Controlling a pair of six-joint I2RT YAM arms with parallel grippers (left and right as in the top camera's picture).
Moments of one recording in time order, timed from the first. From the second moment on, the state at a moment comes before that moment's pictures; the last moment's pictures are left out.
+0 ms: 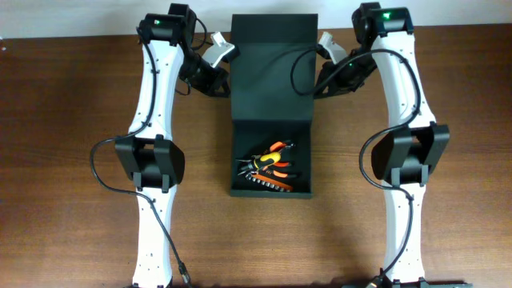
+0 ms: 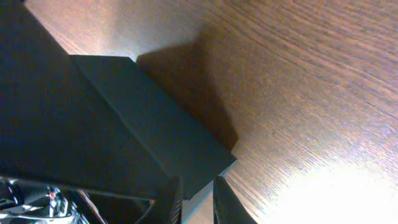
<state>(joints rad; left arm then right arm) -0.14 2.63 2.81 -1.68 0.56 0.55 0.07 2.54 2.65 -1.69 -0.60 -0.37</state>
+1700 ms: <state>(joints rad) -0.15 2.62 2.81 -1.68 0.53 0.56 0.07 2.53 2.65 -1.69 -0.62 -0.46</state>
